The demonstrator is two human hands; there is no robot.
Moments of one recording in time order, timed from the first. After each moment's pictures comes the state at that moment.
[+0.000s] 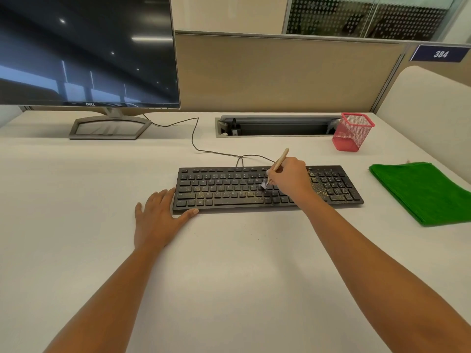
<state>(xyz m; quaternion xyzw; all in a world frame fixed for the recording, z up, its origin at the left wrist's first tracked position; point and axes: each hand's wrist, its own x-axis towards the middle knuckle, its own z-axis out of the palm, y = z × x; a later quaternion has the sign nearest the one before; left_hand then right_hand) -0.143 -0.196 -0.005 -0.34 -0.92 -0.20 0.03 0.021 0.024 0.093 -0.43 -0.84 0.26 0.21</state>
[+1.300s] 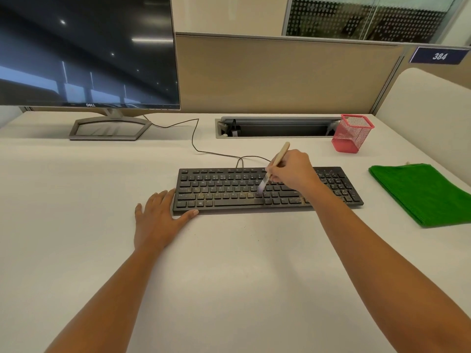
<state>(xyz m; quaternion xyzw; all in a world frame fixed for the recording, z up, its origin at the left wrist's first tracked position) -0.145 -0.195 -0.006 -0.34 -0.92 -0.19 0.02 0.023 0.029 0.113 -0.40 -0.83 0.34 0.18</state>
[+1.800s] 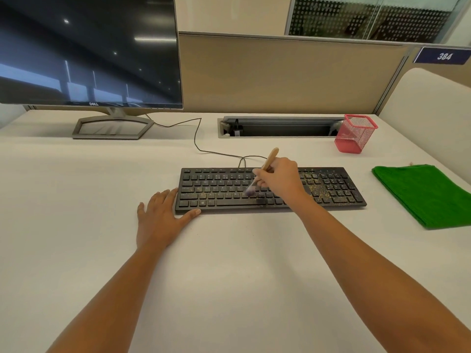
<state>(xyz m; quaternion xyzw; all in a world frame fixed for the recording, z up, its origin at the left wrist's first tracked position) -0.144 -0.195 -0.006 -0.33 -0.92 -0.20 0.02 0.004 0.014 0.088 -0.38 -0.84 0.33 0.22</state>
